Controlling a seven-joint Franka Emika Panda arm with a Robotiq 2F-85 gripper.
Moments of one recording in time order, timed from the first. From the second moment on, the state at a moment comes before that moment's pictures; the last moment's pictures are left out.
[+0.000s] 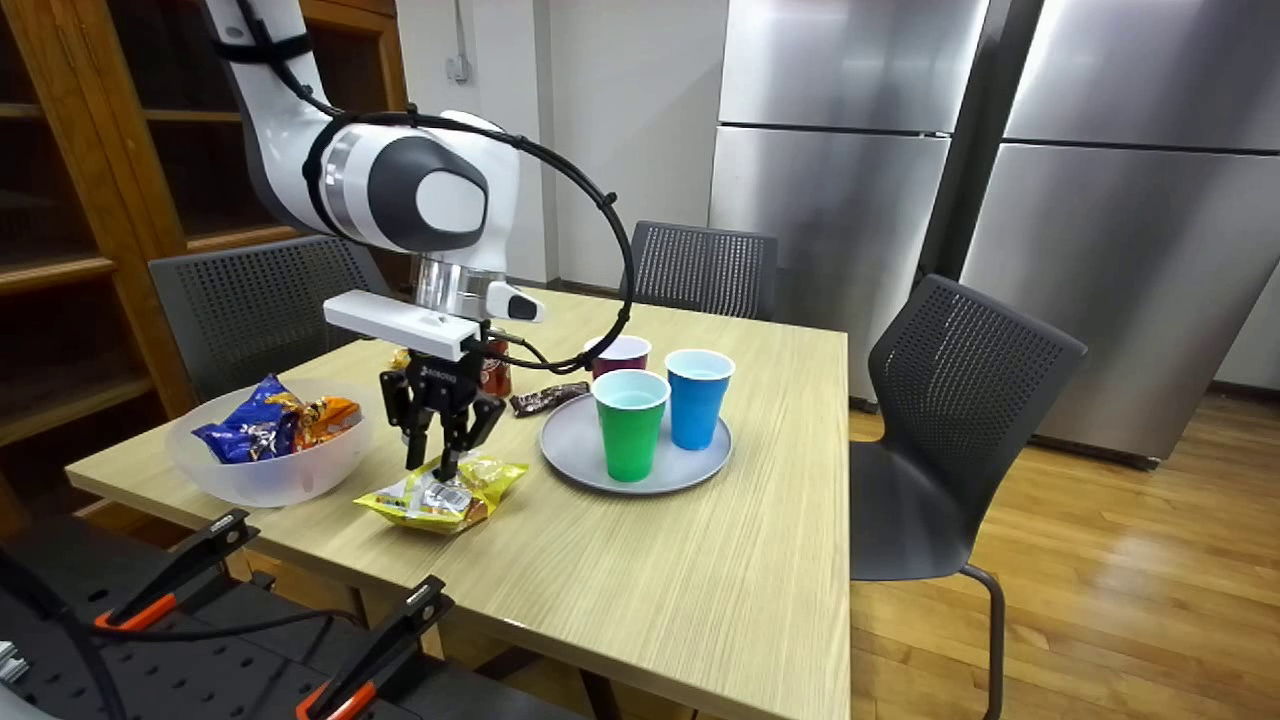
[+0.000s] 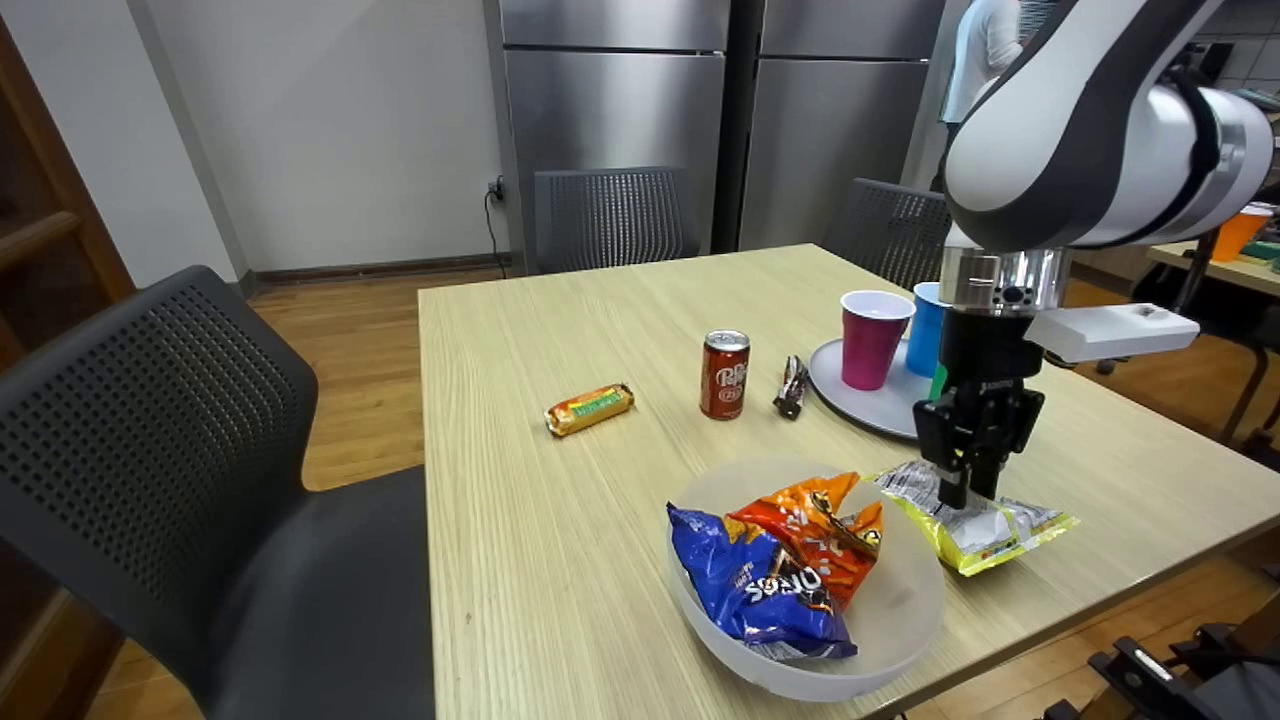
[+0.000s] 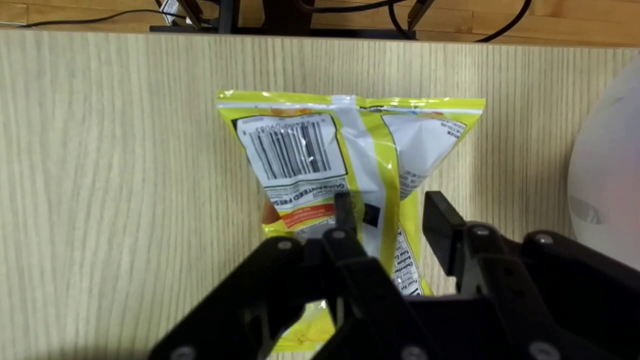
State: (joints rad) arm -0.04 0.35 0.04 -2.53 0.12 2.60 -0.20
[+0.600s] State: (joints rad) arm -0.04 0.35 0.04 -2.53 0.12 2.60 -0.20
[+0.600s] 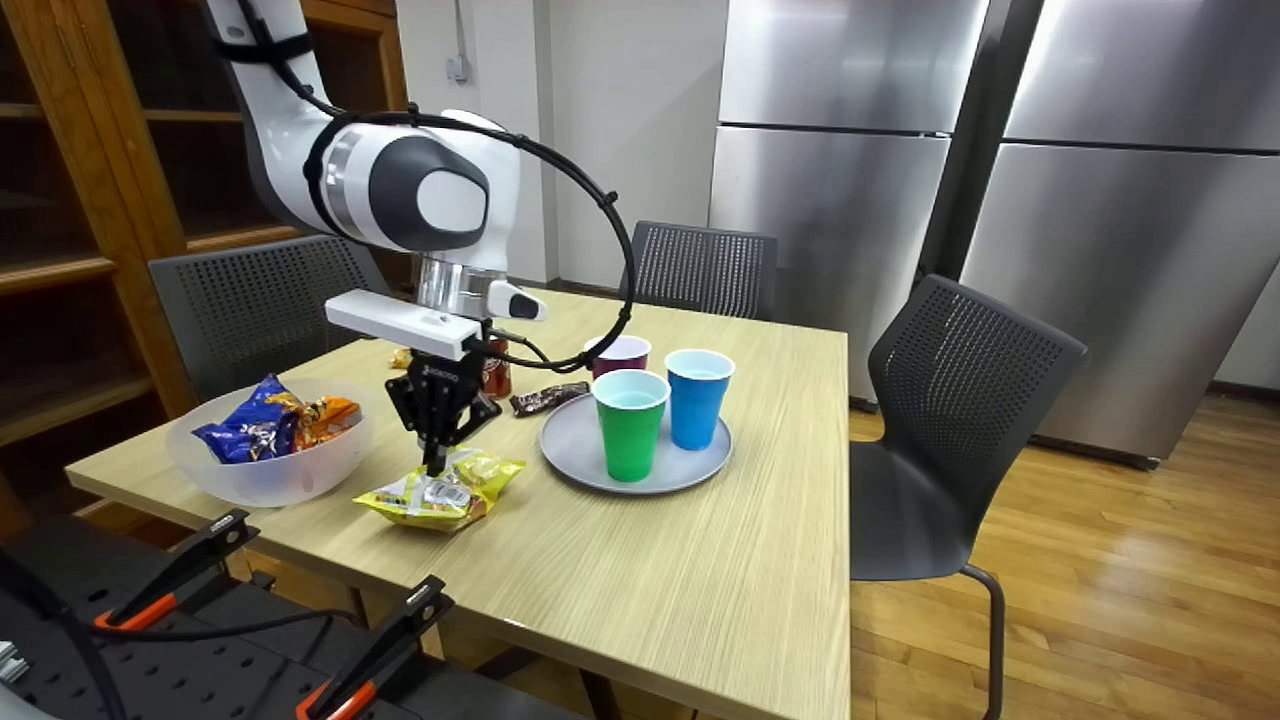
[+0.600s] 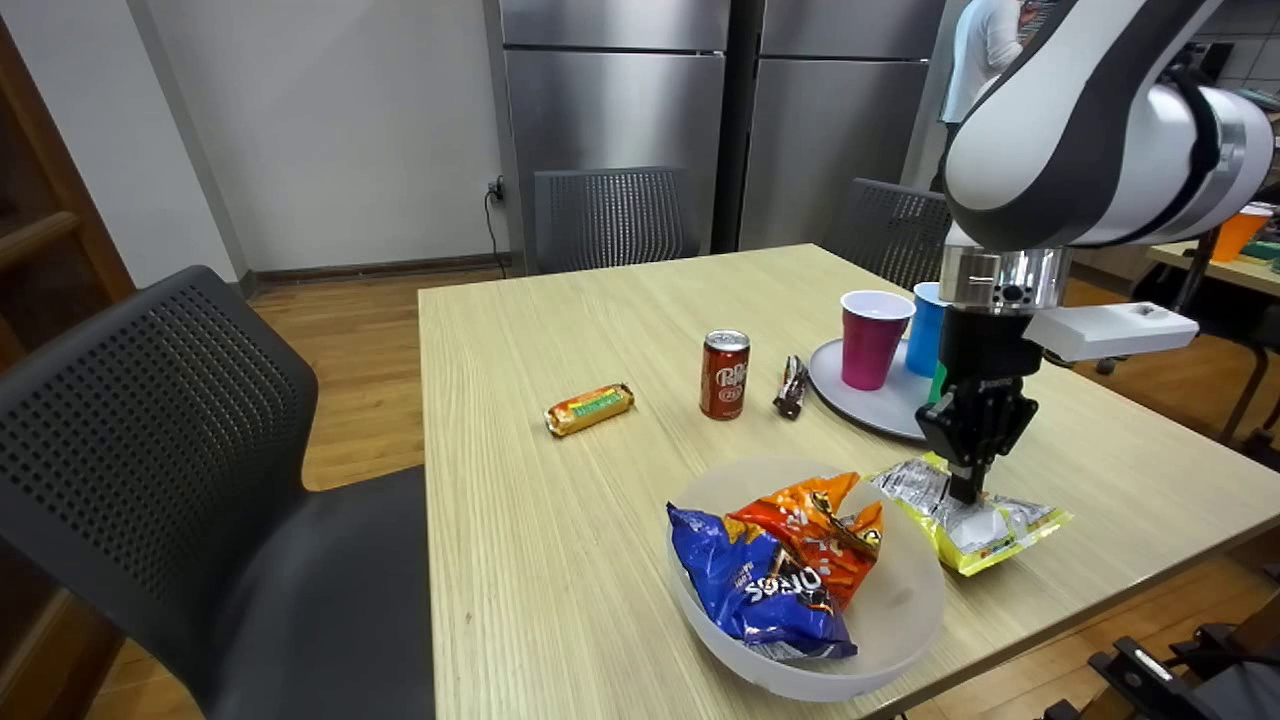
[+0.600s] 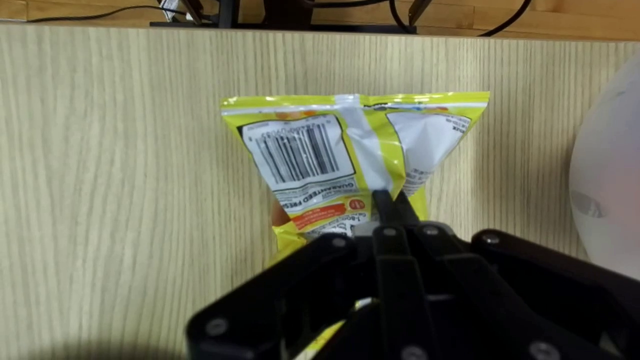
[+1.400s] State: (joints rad) arm -0.02 0.24 0.05 -2.53 0.12 2.62 -0.20
